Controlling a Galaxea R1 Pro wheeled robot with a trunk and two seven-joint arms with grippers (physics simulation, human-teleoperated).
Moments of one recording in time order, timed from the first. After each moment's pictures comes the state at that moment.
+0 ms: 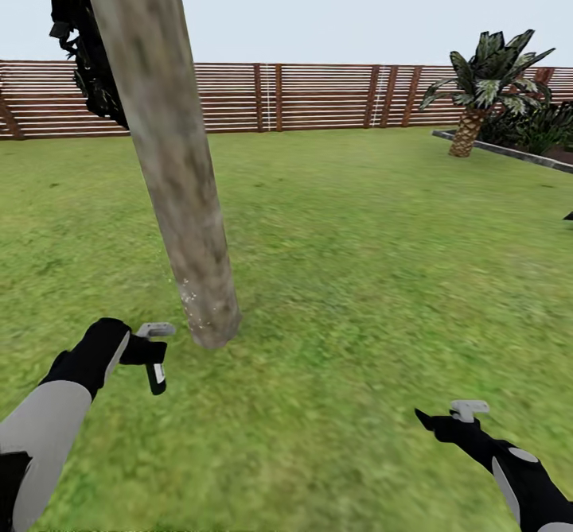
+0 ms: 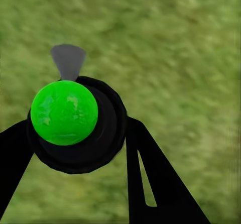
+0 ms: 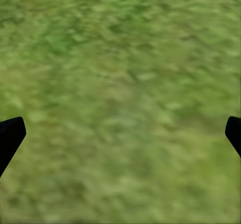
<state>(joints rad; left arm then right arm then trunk) -0.91 0.24 0.06 -0.62 -0.17 0.89 -0.41 -0.48 -0.24 -0.41 -0.59 0.14 0.04 0.53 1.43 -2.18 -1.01</state>
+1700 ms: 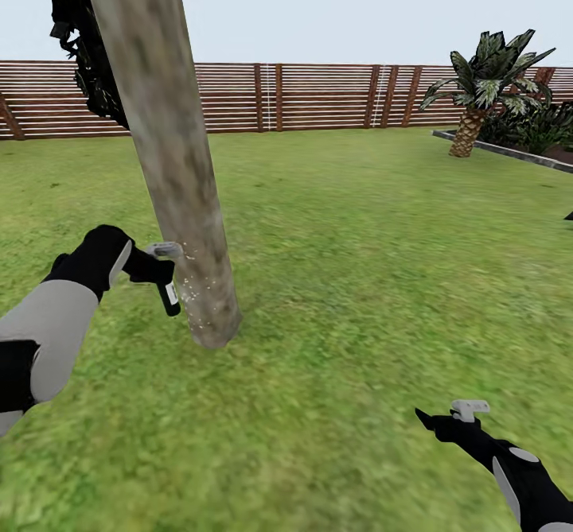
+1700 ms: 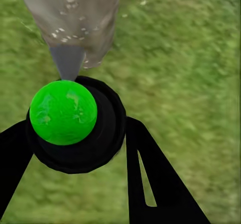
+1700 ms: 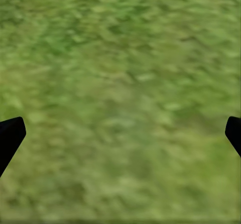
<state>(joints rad) -1.34 0.22 -0.03 -0.48 -0.18 1.03 -0.49 -0.48 -0.24 -0.42 -0.60 0.14 0.04 0.53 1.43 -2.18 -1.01</state>
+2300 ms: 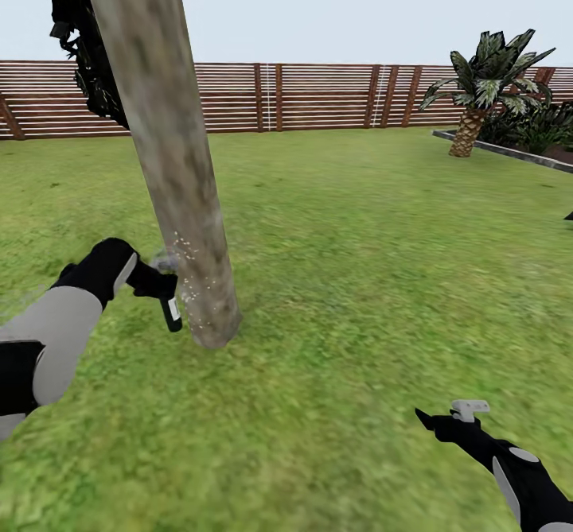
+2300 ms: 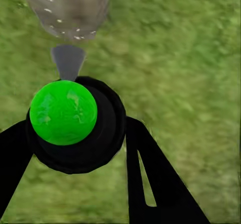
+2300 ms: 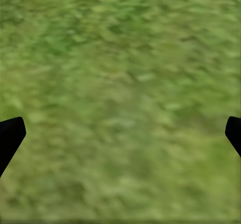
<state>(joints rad) -1.33 0.21 -0.03 -0.40 -0.17 1.03 -0.49 -0.48 -0.24 -0.42 -0.60 0.14 0.04 0.53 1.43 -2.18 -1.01</state>
